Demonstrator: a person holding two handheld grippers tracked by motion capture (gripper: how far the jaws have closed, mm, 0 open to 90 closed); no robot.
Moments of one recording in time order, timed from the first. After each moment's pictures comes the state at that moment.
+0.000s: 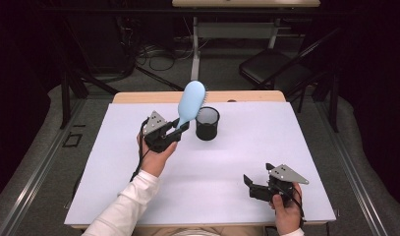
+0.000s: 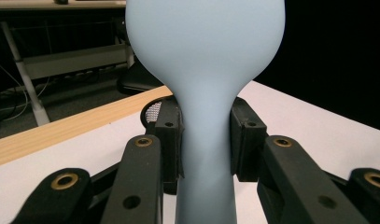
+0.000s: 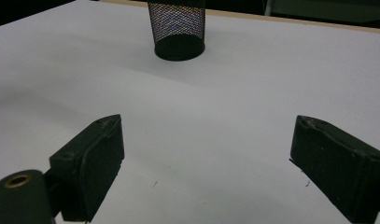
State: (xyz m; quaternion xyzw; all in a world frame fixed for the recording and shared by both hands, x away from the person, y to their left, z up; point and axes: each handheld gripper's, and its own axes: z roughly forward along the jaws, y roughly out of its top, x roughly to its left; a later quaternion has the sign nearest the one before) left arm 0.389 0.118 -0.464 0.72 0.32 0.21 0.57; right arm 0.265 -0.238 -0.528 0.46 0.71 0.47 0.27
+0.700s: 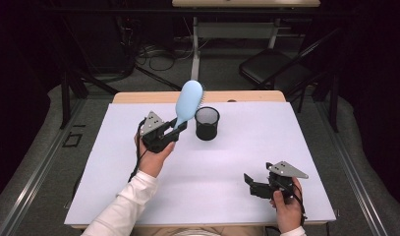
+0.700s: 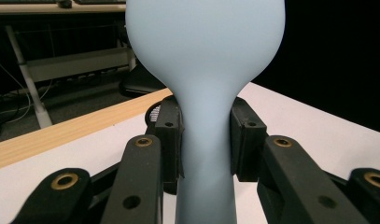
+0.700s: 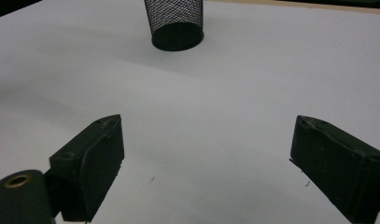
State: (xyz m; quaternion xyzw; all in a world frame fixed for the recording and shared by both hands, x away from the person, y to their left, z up) left arm 0.387 0.124 -0.462 0.72 0.32 0.22 0.58; right arm 0.274 -0.240 -0.526 0.47 0.72 0.45 0.25
